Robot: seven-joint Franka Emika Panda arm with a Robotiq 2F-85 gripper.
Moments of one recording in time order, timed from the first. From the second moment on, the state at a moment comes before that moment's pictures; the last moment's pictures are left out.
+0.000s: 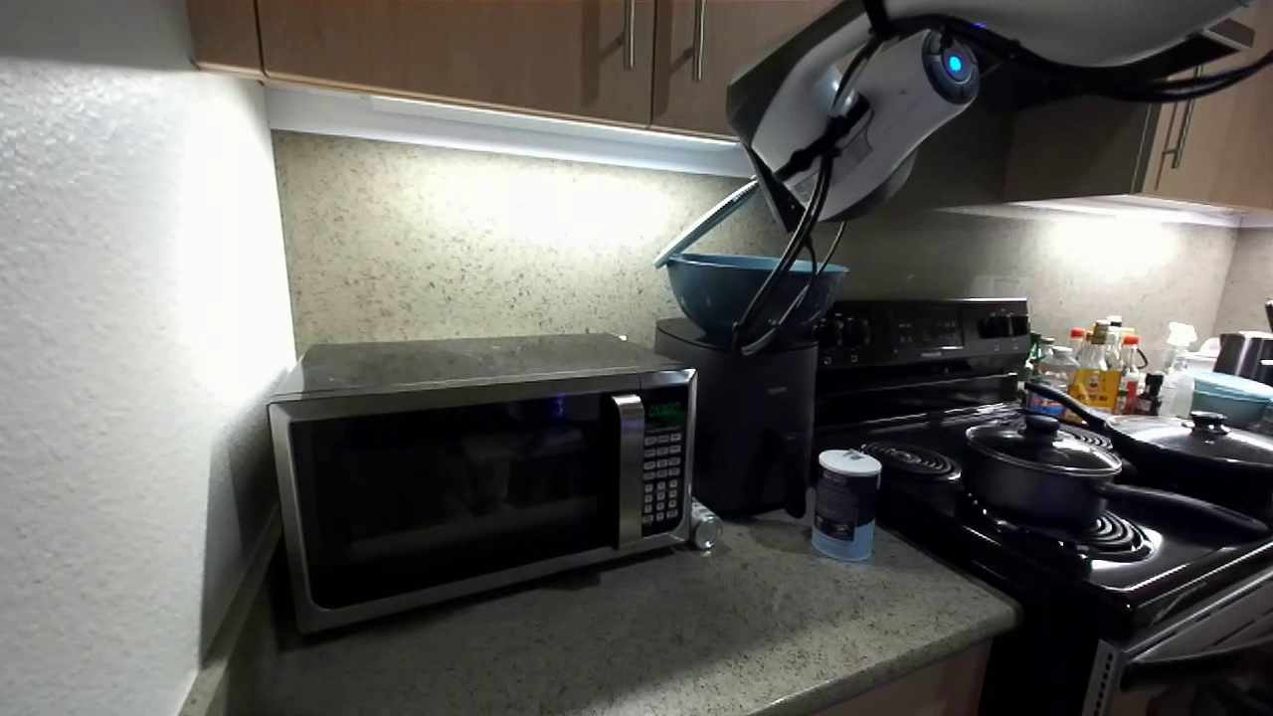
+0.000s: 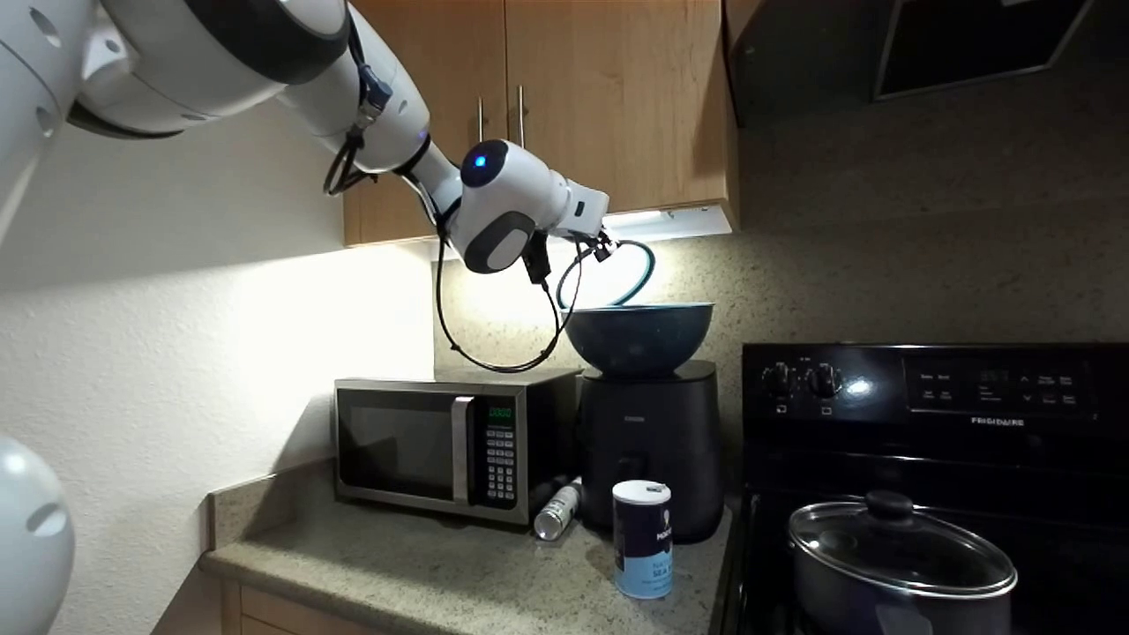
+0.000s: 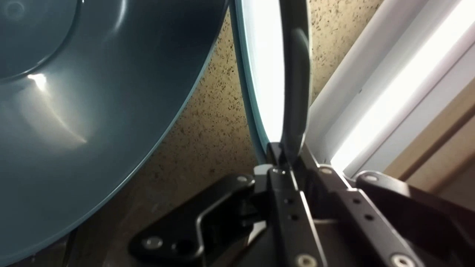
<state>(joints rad) 0.40 0.37 -0.34 -1.59 0.95 3.45 0.34</state>
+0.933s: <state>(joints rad) 0.30 0.48 -0.24 -1.51 0.83 3.46 0.61</state>
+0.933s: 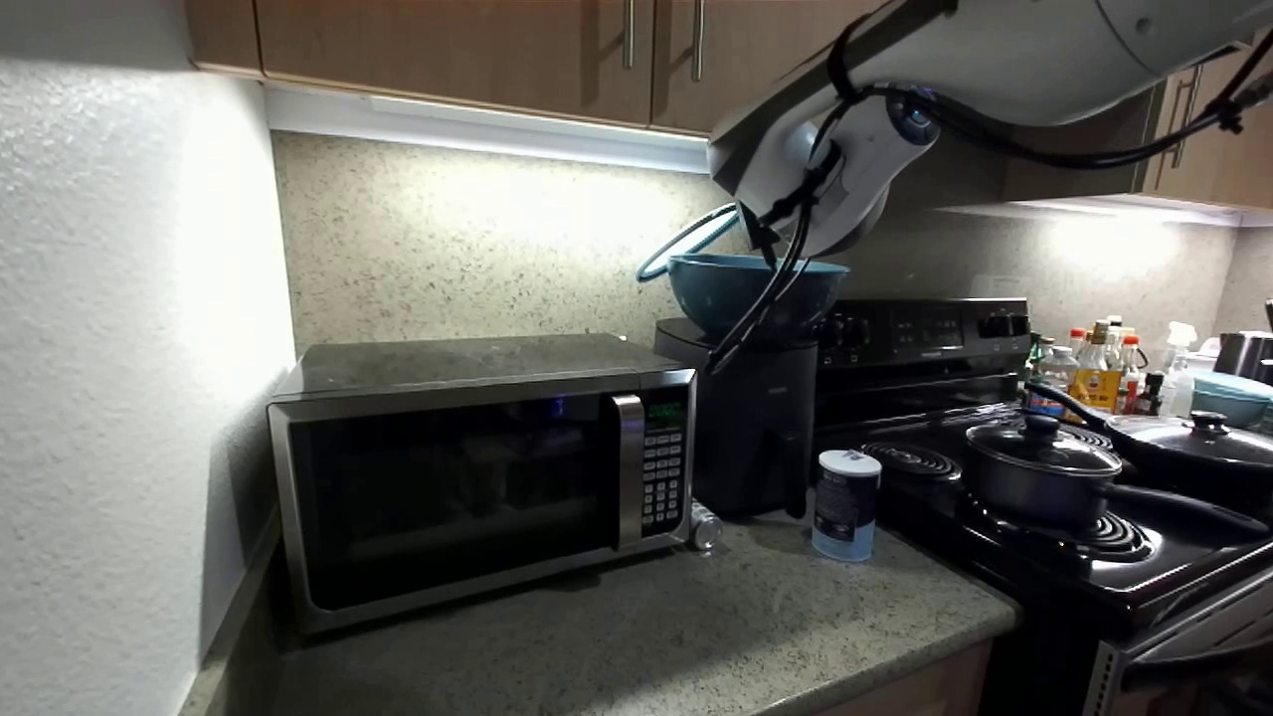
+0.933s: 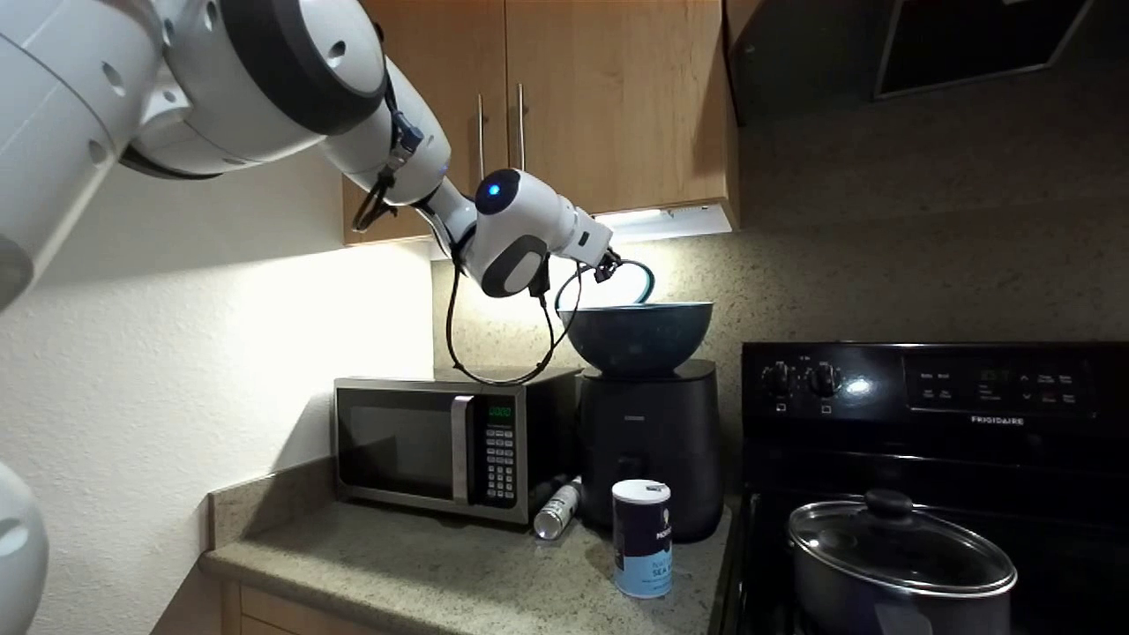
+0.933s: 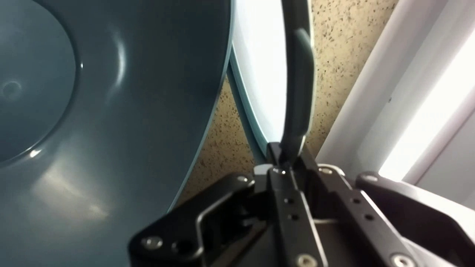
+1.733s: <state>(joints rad) 0.65 0.66 -0.78 -1.42 1.20 3.46 0.60</state>
